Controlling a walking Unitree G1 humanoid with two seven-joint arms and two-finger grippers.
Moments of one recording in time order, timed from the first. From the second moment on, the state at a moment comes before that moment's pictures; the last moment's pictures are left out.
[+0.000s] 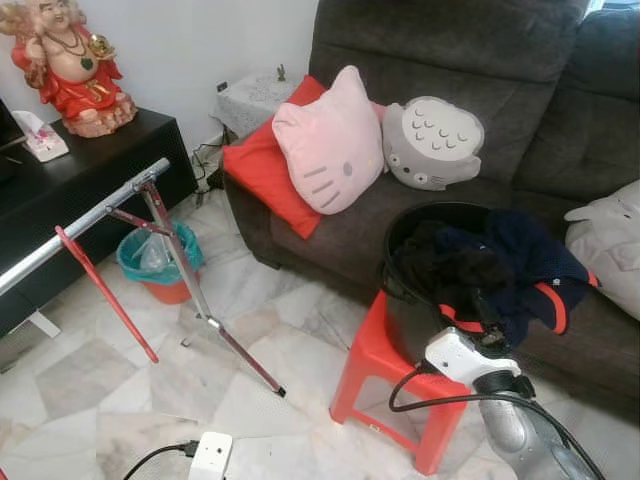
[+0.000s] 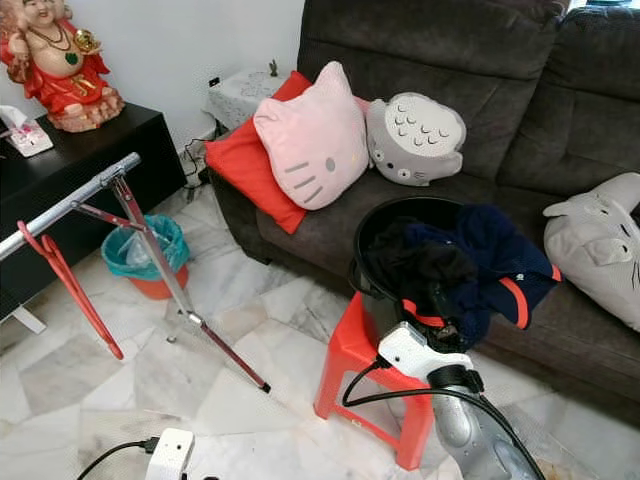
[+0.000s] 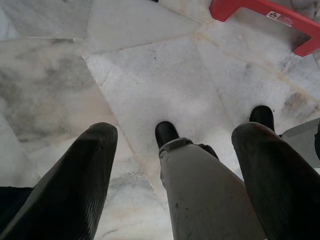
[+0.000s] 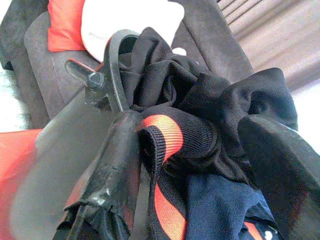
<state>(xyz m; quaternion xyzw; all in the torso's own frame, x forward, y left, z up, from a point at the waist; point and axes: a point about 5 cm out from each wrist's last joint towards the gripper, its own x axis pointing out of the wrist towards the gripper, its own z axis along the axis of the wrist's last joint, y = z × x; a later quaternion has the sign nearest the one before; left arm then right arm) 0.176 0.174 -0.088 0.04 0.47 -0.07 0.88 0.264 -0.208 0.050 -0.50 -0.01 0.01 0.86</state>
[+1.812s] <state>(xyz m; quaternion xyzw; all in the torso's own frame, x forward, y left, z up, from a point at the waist) 0.177 0.175 -0.087 0.04 0.46 -0.07 0.88 0.332 -0.224 0.201 -0.50 -0.16 -0.08 0.85</state>
